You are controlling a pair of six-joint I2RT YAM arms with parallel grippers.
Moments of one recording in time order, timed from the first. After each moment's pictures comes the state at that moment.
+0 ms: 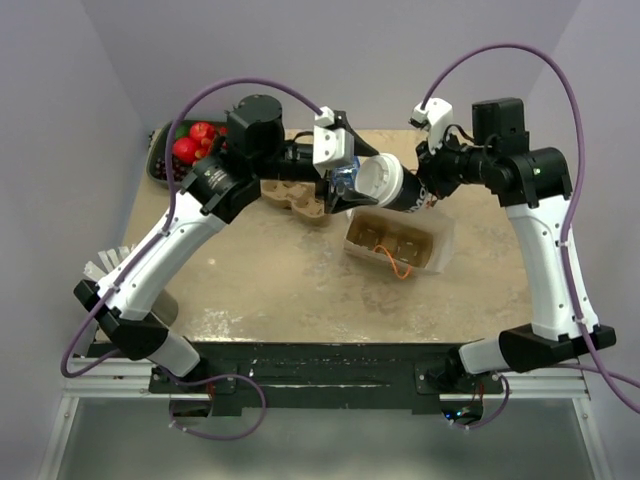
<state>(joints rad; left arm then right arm) -0.74 1.54 1.89 -0.46 0.79 0.39 0.26 1.42 1.96 -1.24 -0.37 -0.38</state>
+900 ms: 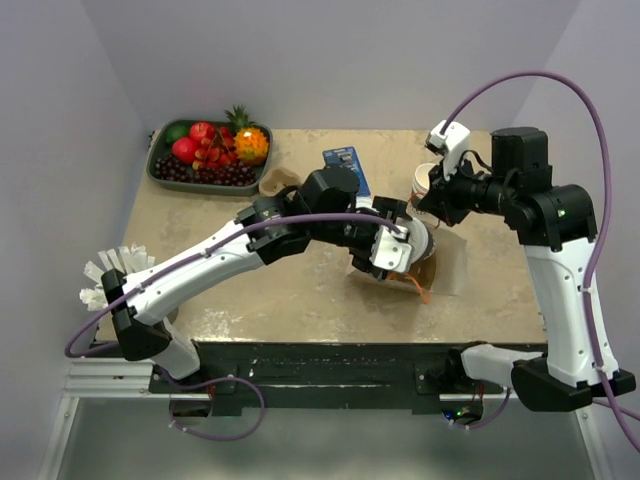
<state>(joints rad) -1.07 1.57 1.75 -0.59 0.45 0.84 0.26 1.22 1.81 -1.25 -0.42 -0.31</state>
